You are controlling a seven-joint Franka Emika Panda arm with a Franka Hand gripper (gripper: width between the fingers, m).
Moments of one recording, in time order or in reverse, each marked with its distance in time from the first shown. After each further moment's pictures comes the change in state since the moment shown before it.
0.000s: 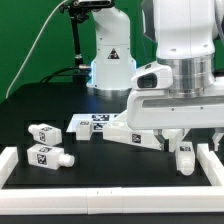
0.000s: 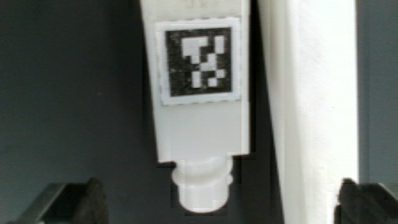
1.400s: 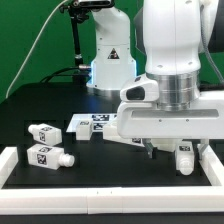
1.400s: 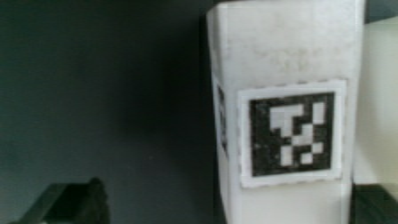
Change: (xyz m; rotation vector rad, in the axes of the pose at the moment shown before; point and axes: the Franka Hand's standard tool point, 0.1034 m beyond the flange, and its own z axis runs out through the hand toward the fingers) arm -0.015 0.024 0.024 -0.023 -0.026 0.041
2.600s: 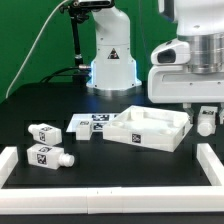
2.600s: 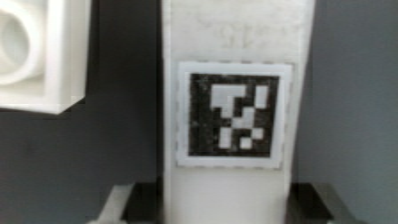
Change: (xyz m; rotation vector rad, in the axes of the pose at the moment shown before) arm -0.039 -0.054 -0.050 0.028 -0.028 0.084
